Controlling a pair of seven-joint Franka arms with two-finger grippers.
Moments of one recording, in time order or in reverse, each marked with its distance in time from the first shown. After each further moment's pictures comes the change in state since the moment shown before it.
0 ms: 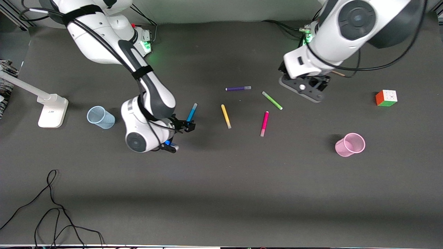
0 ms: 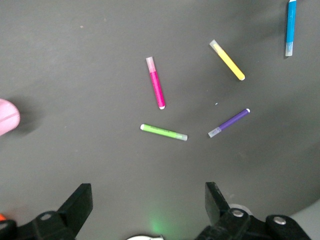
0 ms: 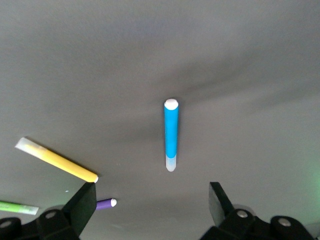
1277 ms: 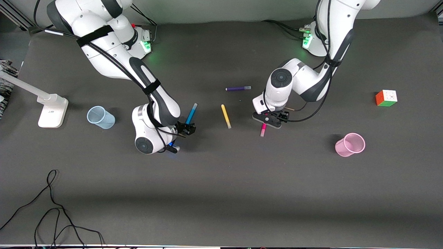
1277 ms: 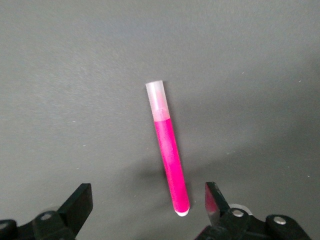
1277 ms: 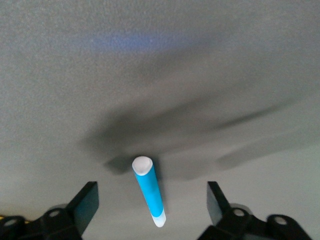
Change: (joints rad) left arm -0.105 0.358 0.000 -0.451 0.371 0.915 -0.373; right arm -0.017 0.094 -0.003 -0.079 0.026 0.145 -0.020
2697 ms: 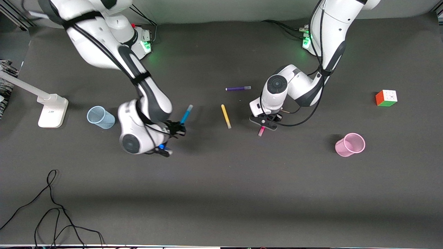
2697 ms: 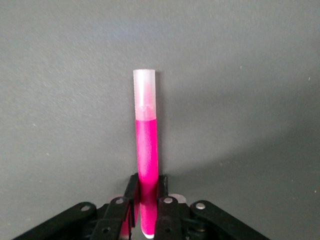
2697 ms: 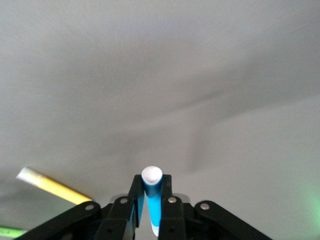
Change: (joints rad) left arm -0.014 0.070 0.005 0.029 0.001 0.039 -0.024; right arm -0.008 -0.181 -0.059 0.042 -0.085 -0.103 -0.012
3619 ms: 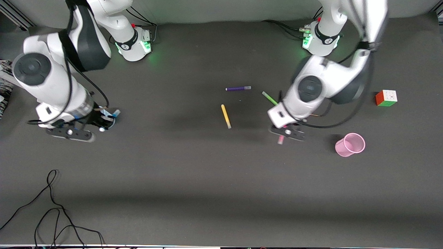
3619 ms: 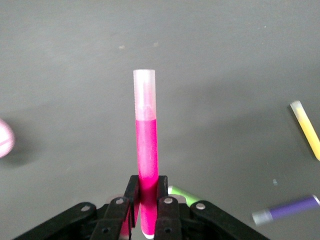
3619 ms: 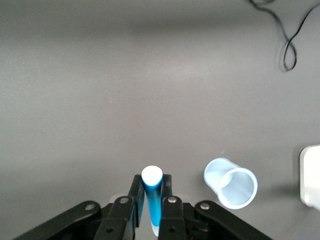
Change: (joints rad) left arm 0.170 -0.169 0.016 0.412 -0.244 -0.706 0.220; right arm -0.015 -0.516 -0.150 -0.215 -0.515 0.105 -0.264
